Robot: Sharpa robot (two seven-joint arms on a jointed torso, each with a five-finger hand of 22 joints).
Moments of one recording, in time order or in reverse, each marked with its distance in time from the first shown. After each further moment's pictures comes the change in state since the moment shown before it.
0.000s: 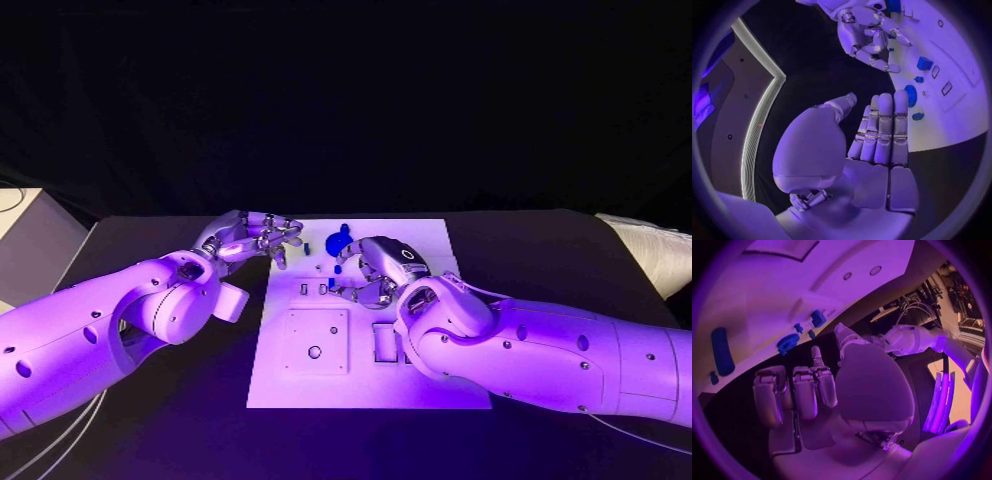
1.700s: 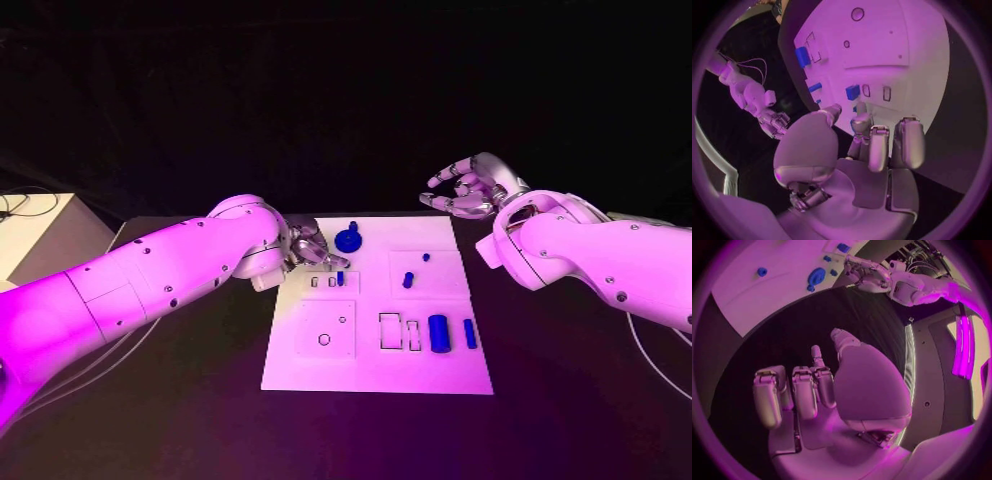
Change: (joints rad) left arm 0.211 0.322 -0.153 -0.304 -0.670 0.404 -0.664; left_hand -0.214 0.070 -0.138 0.159 0.000 -0.037 -0.091 0.445 0.332 0.024 -0.085 1.010 0.802 0.360 -0.071 0.662 0.616 -0.102 0.436 -0.073 0.466 0.709; right arm 0.167 -0.204 0.024 -0.101 0.619 0.043 0.270; right_hand 0.007 0.045 0.004 0.003 0.183 0.014 -0.006 0.008 0.002 0.001 0.004 0.000 0.000 -0.002 0.001 0.000 0.000 0.000 0.000 0.003 0.000 0.000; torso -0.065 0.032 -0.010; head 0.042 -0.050
